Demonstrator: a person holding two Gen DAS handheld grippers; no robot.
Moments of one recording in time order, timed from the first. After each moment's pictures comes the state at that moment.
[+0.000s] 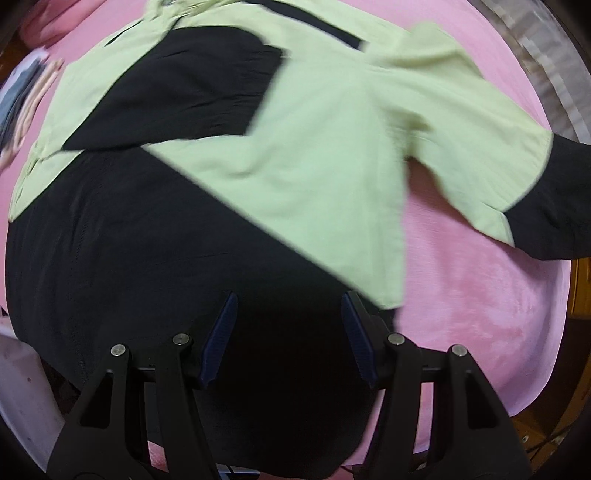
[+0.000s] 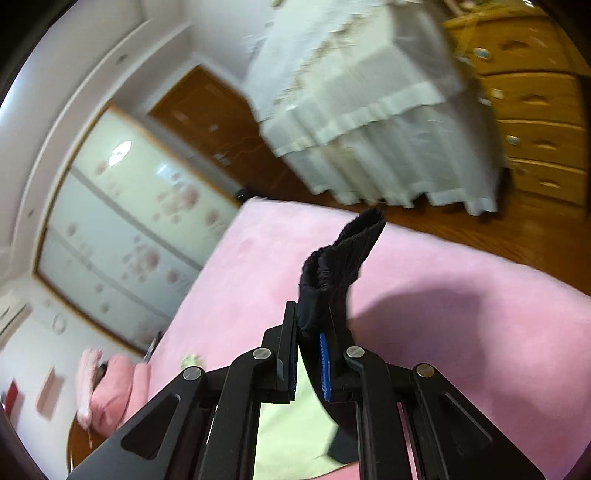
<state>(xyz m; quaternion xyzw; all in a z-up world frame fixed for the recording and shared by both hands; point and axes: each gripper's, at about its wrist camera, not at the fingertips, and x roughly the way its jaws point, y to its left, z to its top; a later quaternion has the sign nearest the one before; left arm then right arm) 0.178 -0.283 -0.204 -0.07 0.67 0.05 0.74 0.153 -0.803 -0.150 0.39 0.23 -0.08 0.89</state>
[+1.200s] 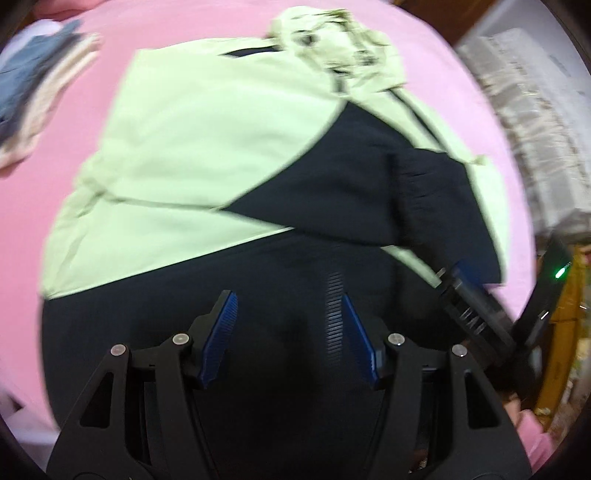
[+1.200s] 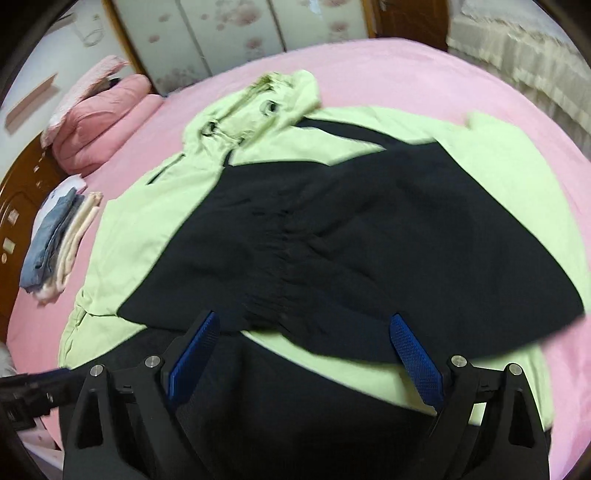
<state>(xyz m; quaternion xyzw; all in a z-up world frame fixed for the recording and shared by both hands) 0.213 0.078 -0.209 -0.17 0.60 -0.06 0.78 0.251 -0.372 -0.296 0.08 0.51 0.06 0.86</state>
